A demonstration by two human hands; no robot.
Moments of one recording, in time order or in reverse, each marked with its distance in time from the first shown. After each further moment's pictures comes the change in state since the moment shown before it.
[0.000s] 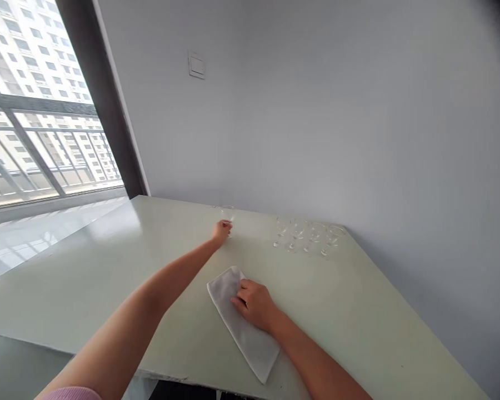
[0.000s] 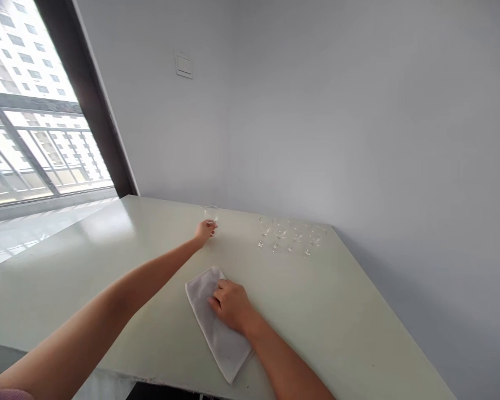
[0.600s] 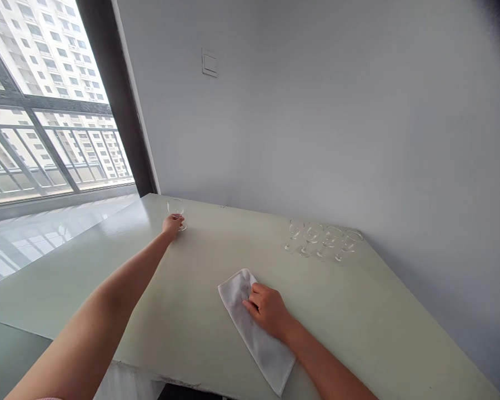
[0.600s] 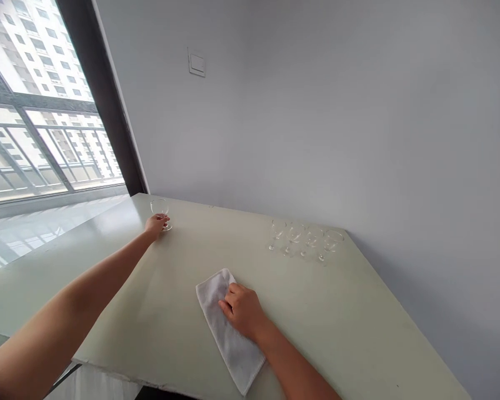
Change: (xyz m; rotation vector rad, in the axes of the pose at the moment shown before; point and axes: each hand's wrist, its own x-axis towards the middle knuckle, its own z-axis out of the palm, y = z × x) left_hand 0.034 -0.039 -0.199 0.037 0.409 -0.114; right_hand 0.000 0.001 0.008 0.050 0.009 0.018
